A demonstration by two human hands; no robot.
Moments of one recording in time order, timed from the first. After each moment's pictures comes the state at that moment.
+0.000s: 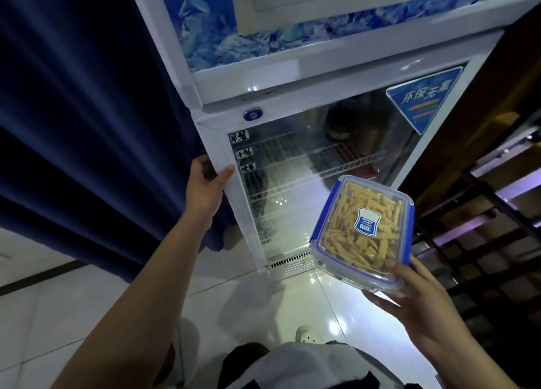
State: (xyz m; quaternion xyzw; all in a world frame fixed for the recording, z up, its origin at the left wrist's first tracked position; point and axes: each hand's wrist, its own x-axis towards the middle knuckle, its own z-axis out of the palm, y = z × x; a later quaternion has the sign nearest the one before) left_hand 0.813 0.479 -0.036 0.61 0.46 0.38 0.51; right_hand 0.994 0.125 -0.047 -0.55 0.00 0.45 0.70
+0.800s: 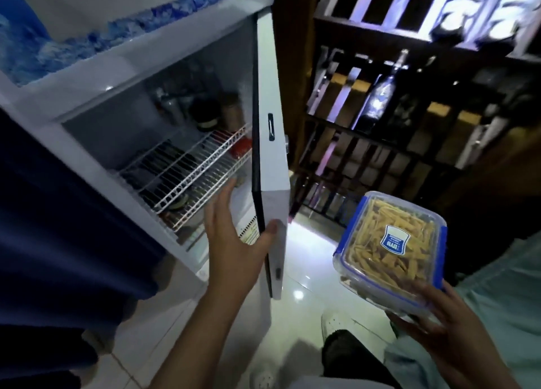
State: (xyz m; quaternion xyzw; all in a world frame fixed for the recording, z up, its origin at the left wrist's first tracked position) left_hand 0.791 0.227 0.005 0.81 0.15 0.30 0.49; right_hand 0.799 -0.092 -0.026 -0.55 0.22 0.19 0.78
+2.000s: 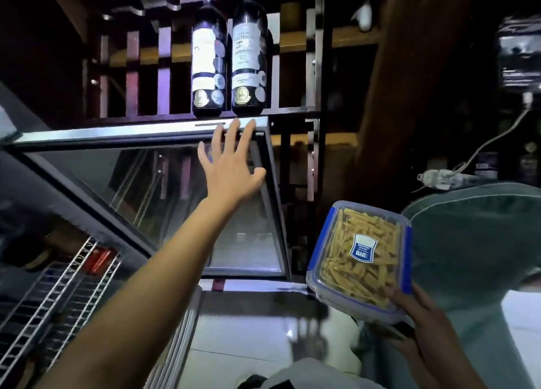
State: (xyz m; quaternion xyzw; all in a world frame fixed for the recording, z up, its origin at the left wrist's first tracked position) left_hand 1.200 -0.062 0.053 0.97 -0.11 0.19 0.09; right_hand 0.937 -0.308 -0.026 -0.48 0.32 0.00 0.82
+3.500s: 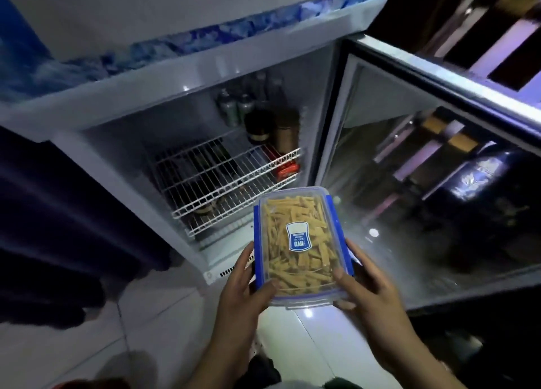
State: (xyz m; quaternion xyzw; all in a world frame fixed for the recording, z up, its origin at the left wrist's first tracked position) left_hand 0.881 0.211 -0.027 0.51 0.38 0.18 0.75; right_hand 1.026 0.058 -0.022 -0.60 -0.08 0.38 0.70
